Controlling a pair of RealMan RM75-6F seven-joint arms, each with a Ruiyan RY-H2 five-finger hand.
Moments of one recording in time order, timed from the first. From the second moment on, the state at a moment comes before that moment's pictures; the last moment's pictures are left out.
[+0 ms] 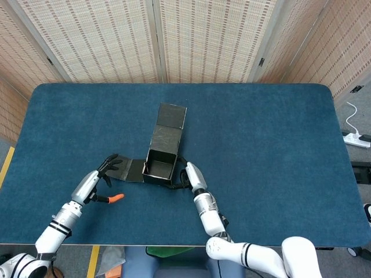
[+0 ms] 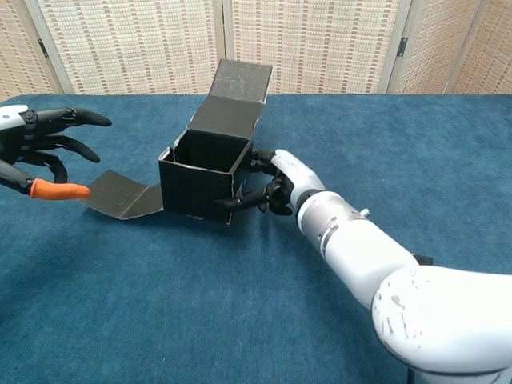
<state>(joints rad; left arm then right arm) -0.49 -1.32 -0.06 -1.55 1.46 1.13 -0.63 0.78 -2.12 0.44 -1.15 -0.93 0.93 0.20</state>
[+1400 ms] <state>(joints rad) -0.55 -1.53 -0.12 -1.32 1.66 1.39 -0.44 0.62 -1.70 0.37 -1.68 -0.98 0.70 0.43</state>
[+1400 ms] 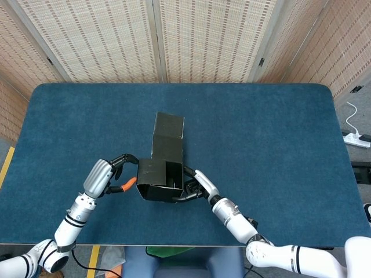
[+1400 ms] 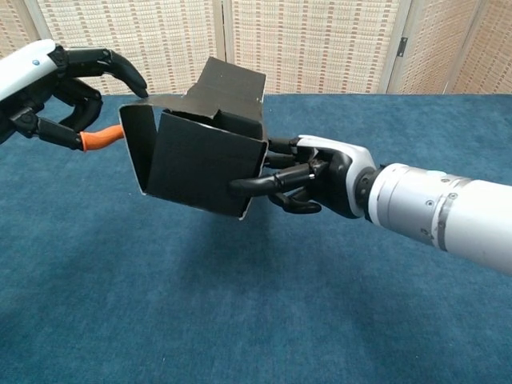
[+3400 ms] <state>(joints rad) -0.71 -1.87 0.11 -0.59 1.89 1.43 -0.31 0.69 -1.94 0.24 -1.24 -1.20 0.79 0.40</state>
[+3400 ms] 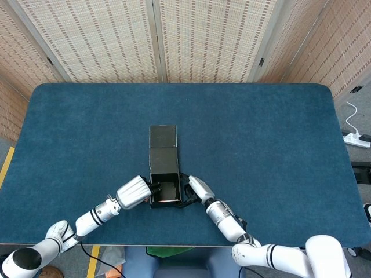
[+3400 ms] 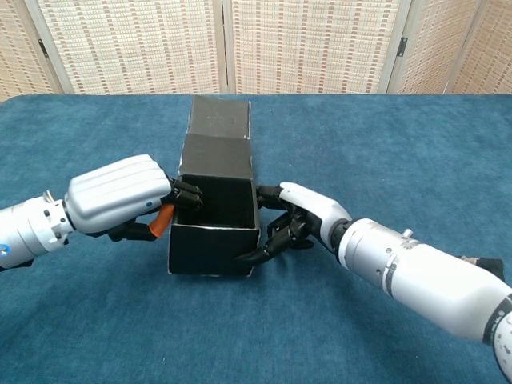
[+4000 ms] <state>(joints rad) -0.69 -1.89 0.12 -0.55 1.85 1.50 -0.30 0.68 -1.92 0.25 -1.29 -1.20 0.81 0.38</state>
